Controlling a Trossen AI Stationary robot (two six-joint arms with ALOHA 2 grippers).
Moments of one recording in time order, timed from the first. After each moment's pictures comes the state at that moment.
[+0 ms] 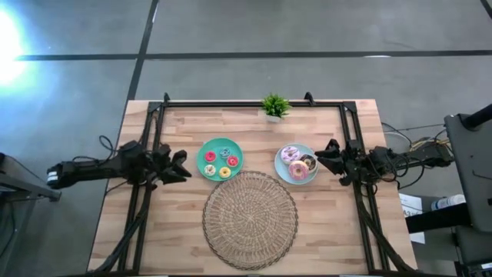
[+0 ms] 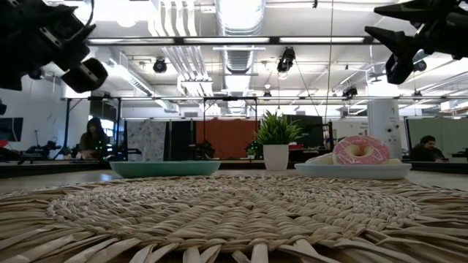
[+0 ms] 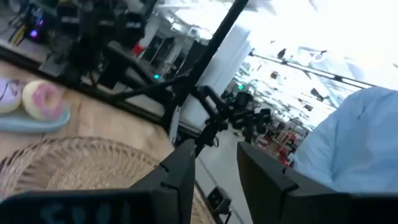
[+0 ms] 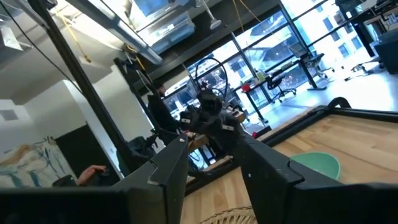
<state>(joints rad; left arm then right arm) 0.18 0.25 0.01 0.39 0.59 -0.68 0.18 0.17 0.01 0.47 0.26 0.52</state>
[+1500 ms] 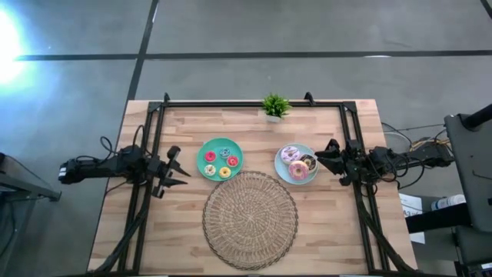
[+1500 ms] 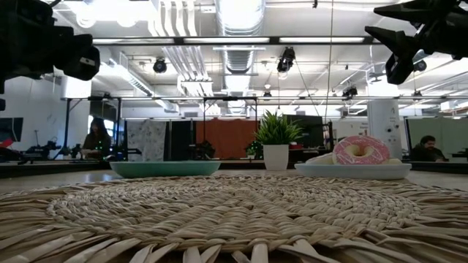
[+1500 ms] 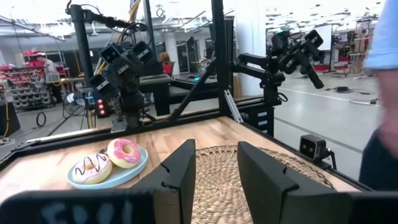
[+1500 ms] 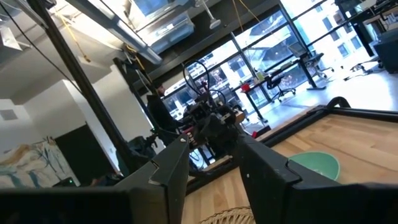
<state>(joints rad) 0.04 0.02 0.01 0.07 0.37 0.07 0.18 0.18 0.01 0.47 0.26 0.52</state>
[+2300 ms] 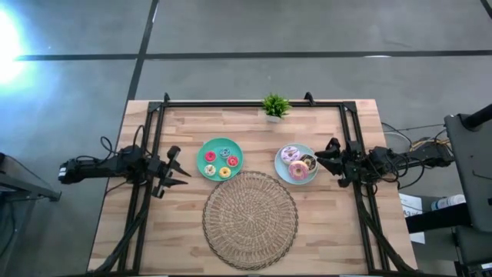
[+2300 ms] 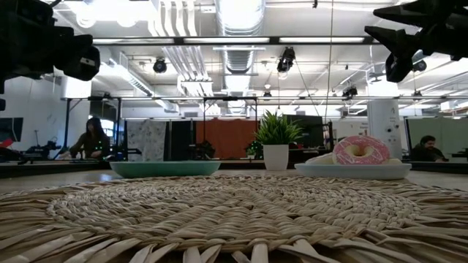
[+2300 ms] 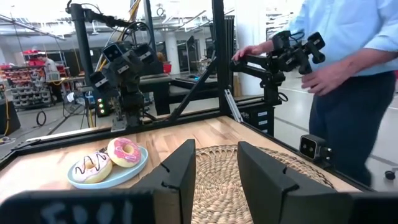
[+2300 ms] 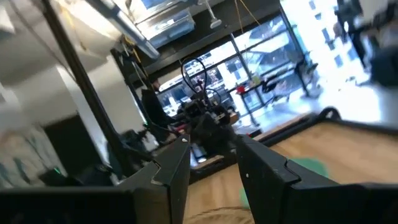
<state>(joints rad) 0.04 0.04 0.01 0.07 0.37 0.07 0.18 0.18 0.01 0.46 0.26 0.43</state>
